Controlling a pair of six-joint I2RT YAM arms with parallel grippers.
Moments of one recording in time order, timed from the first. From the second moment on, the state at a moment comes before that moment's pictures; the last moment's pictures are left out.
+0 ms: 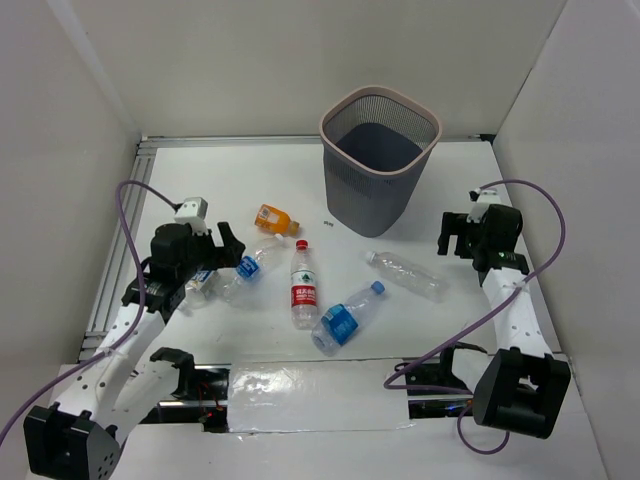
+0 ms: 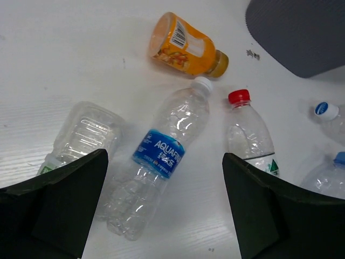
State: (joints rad) left arm -0.20 0.81 0.61 -0.26 0.06 -0.32; right arm -0.25 1.04 0.70 -0.32 -0.18 -0.10
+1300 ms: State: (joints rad) left arm -0.79 1.26 0.81 -0.32 -0.02 -0.46; right arm -0.01 1.17 0.55 -0.38 -0.57 -0.92
